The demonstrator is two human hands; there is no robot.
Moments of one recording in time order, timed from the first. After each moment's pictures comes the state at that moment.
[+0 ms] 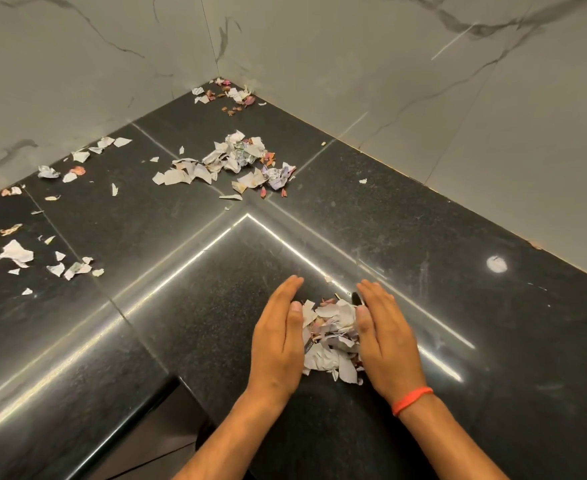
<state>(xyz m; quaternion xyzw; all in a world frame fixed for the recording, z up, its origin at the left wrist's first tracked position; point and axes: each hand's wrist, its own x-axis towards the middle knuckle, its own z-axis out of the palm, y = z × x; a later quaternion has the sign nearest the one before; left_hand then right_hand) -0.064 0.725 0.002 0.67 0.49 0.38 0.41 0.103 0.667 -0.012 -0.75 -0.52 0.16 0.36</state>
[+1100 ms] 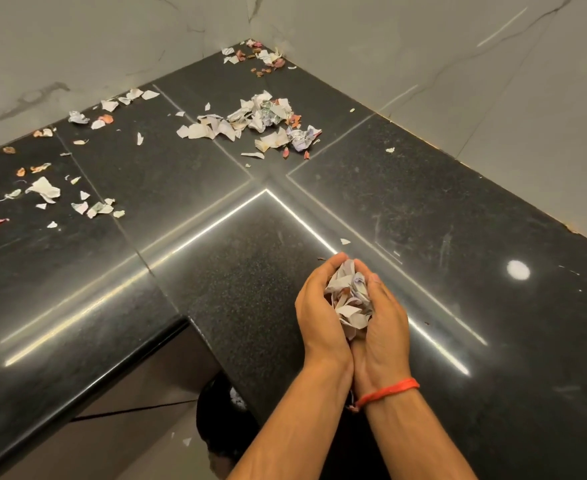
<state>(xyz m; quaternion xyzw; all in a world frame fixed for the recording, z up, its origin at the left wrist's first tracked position) -0.005 0.682 0.043 0.07 0.48 0.50 0.72 0.027 0.663 0.047 -0.46 0.09 0.53 0.71</state>
